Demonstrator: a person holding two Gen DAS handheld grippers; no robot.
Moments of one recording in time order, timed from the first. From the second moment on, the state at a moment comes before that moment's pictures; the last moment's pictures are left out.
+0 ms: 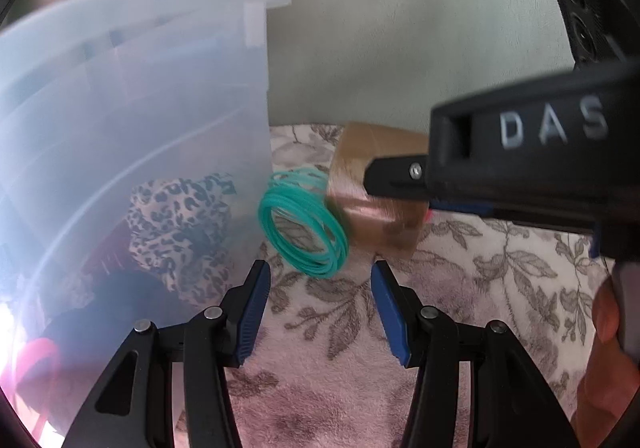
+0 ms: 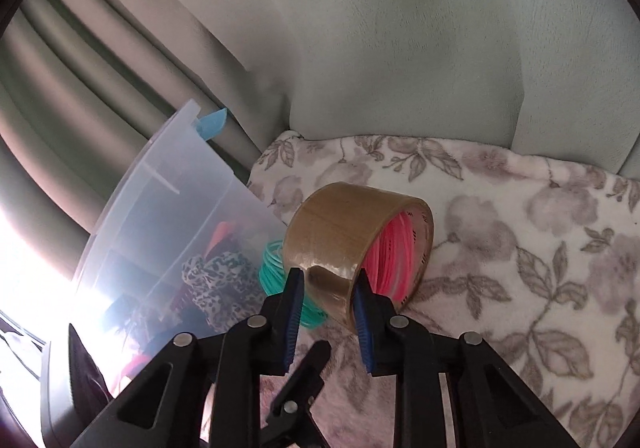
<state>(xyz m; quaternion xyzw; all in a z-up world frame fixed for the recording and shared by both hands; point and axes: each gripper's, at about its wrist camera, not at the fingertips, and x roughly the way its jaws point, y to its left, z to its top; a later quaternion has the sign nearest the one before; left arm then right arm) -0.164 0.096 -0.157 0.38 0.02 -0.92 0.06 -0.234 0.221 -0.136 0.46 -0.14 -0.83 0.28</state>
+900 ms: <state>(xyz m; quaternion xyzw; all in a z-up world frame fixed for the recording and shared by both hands) -0.231 0.108 -0.175 0.40 -0.01 -0.91 0.00 -0.130 0.360 -0.133 0.40 -0.31 -0.84 0.18</state>
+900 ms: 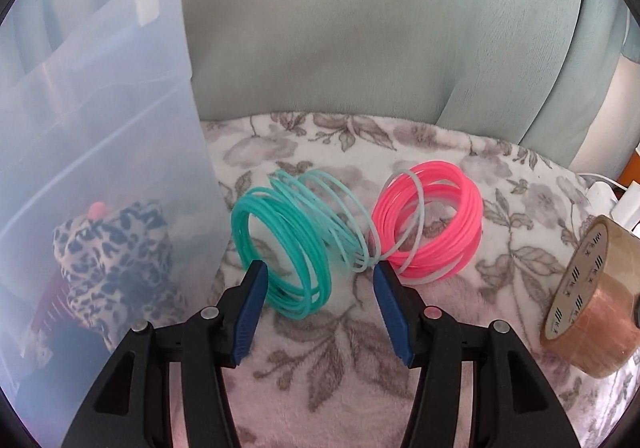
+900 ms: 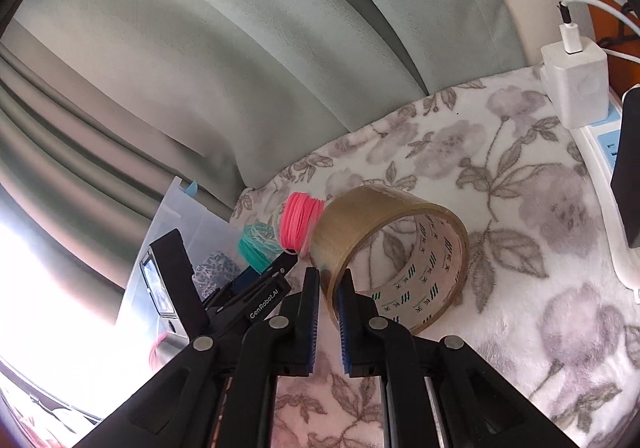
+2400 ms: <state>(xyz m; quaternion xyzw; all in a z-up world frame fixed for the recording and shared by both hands) -0.034 0.094 0.033 0.28 0.04 -0.95 -0.13 0.022 0.356 -0.035 0.30 -0.40 -0.85 0.16</state>
